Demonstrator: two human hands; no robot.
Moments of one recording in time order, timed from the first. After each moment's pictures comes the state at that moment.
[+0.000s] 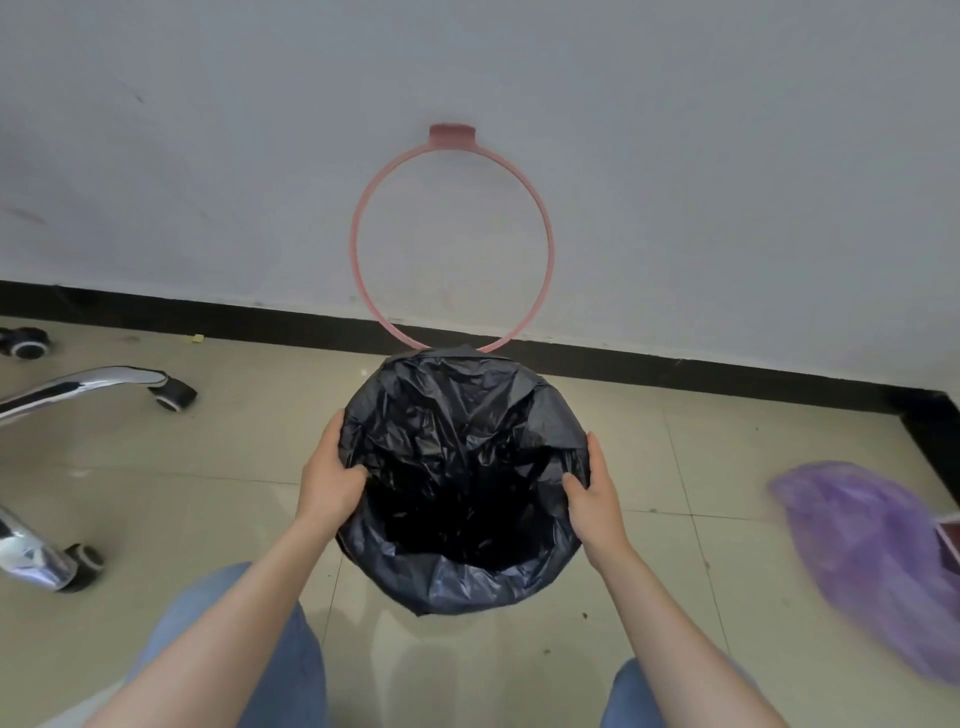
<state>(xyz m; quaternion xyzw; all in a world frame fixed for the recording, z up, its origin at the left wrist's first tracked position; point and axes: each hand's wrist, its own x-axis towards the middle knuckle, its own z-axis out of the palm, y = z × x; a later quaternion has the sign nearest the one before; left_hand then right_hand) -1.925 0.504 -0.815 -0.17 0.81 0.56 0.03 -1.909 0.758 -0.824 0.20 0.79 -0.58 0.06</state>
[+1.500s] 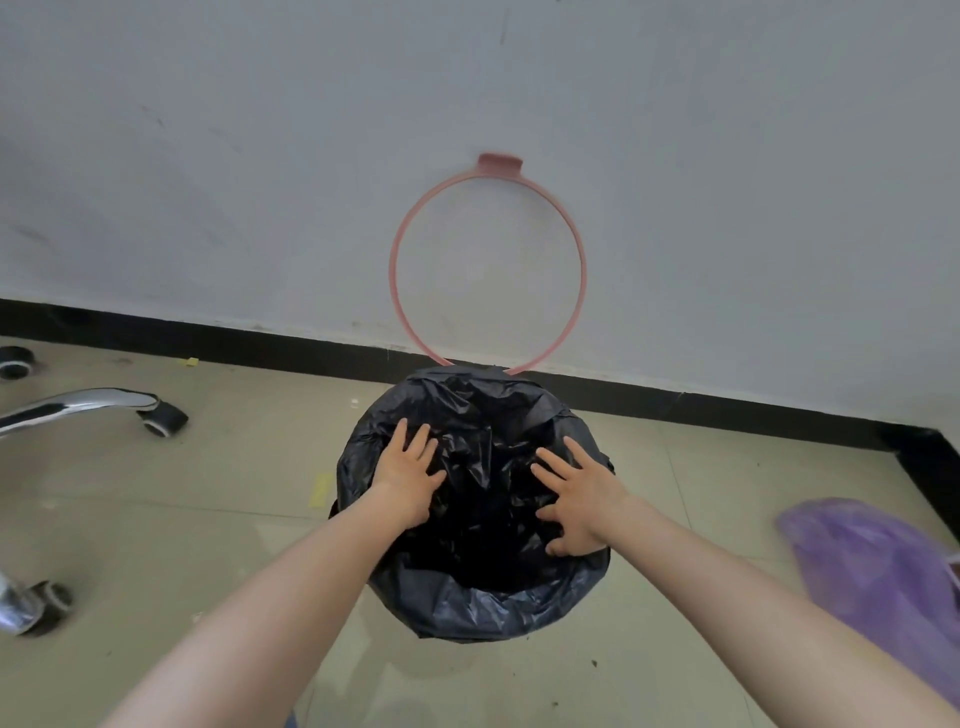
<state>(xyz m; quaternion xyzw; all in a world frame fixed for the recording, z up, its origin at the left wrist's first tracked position) -1.987 0.542 -0.836 0.25 0.89 -0.30 0.24 -1.964 0.745 -0.799 -0.29 0.83 0.37 0.30</state>
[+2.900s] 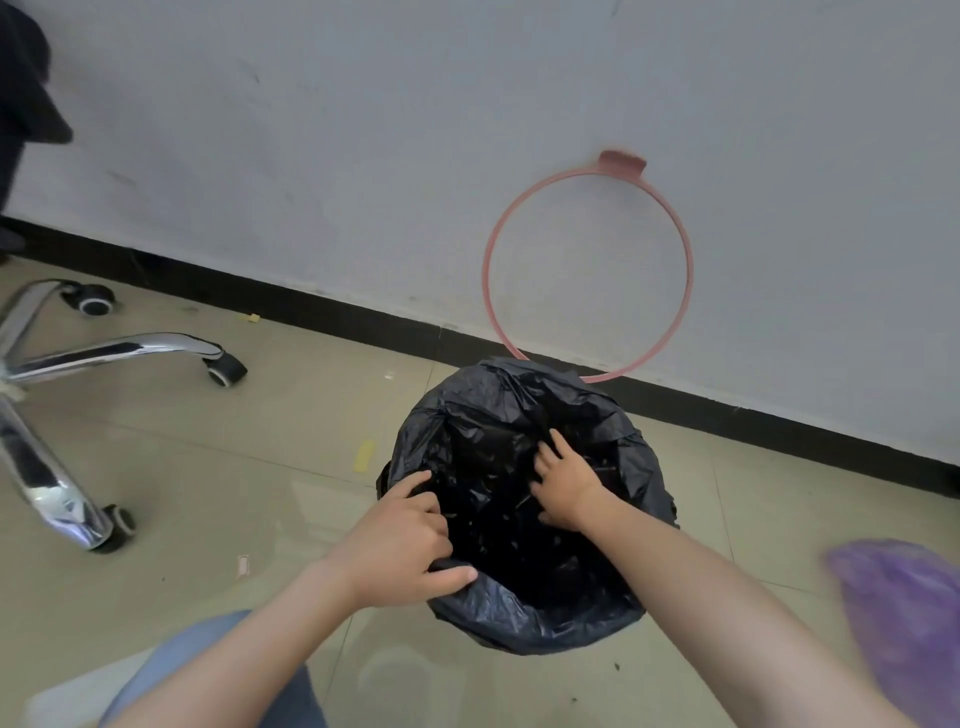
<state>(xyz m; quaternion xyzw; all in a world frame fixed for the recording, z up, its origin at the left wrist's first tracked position) -1.893 0.481 -0.850 0.34 0.93 0.07 -0.08 -1.994 0.693 -0.858 -0.34 0.80 0.43 0.24</state>
